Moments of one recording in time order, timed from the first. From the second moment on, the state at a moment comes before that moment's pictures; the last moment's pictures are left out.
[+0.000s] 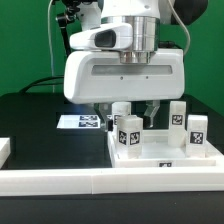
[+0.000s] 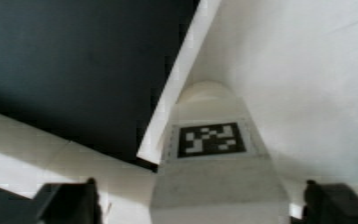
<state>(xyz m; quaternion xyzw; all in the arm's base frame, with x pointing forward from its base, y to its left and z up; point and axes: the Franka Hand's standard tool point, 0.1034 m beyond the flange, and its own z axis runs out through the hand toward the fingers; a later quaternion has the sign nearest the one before) 0.600 0.004 0.075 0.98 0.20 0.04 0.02</state>
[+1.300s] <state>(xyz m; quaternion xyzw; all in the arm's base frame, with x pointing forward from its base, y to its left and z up) 0.598 -0.010 0.077 0.95 -0.30 0.03 0.00</state>
